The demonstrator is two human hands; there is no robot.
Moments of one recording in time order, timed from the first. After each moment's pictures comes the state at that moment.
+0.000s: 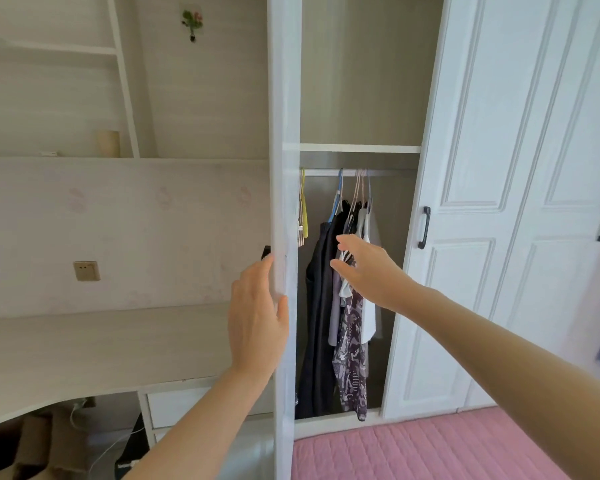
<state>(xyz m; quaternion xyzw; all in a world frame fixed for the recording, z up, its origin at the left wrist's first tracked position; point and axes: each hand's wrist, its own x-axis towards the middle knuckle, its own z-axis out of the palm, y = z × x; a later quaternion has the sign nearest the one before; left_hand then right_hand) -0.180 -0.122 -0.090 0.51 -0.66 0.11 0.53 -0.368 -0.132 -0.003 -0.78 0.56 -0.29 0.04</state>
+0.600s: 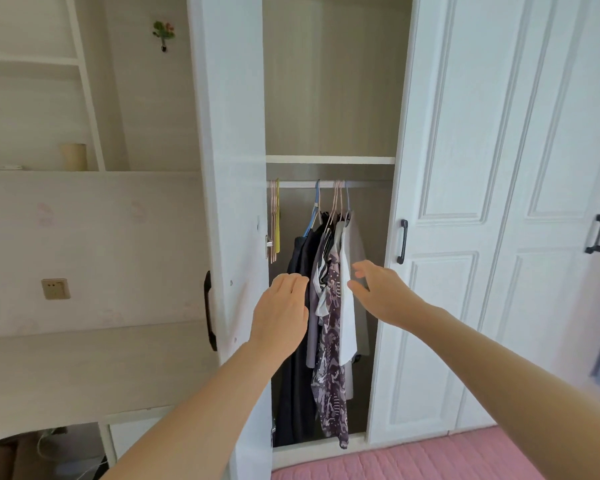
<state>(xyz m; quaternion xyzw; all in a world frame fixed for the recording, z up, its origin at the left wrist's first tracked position) -0.281 -0.202 -0.076 0.49 -0.79 0.14 0.35 -0.469 -0.176 -0.017 -0.74 0.62 -0.26 0.06</state>
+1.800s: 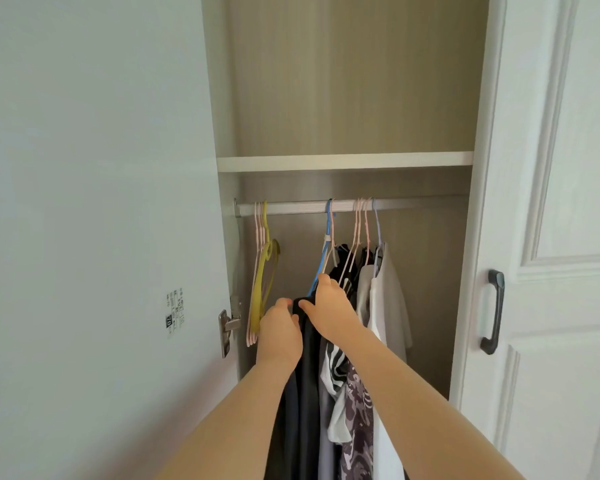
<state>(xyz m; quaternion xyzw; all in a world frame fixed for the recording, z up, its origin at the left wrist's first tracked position) -0.333 -0.543 -0.089 0.62 -0.63 -0.11 0.45 -0.435 -0.573 -0.062 -0.72 0.58 -0.37 0.08</state>
